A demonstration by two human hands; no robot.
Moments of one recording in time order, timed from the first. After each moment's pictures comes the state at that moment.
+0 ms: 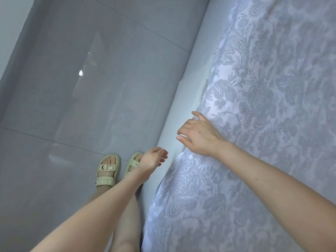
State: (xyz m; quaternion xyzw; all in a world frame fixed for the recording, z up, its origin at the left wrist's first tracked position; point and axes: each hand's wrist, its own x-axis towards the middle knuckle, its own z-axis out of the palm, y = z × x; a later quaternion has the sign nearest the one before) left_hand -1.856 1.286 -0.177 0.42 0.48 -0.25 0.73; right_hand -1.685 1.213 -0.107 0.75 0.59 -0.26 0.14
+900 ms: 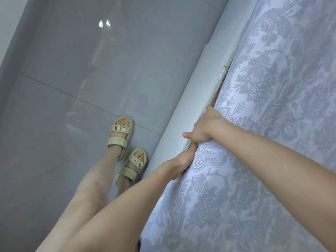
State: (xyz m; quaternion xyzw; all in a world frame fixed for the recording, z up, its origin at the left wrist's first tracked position) left_hand -1.934 1.169 -0.165 0.34 0.38 -0.40 0.77; right_hand -1.808 1.188 -0.144 0.57 0.48 -0.43 0.51
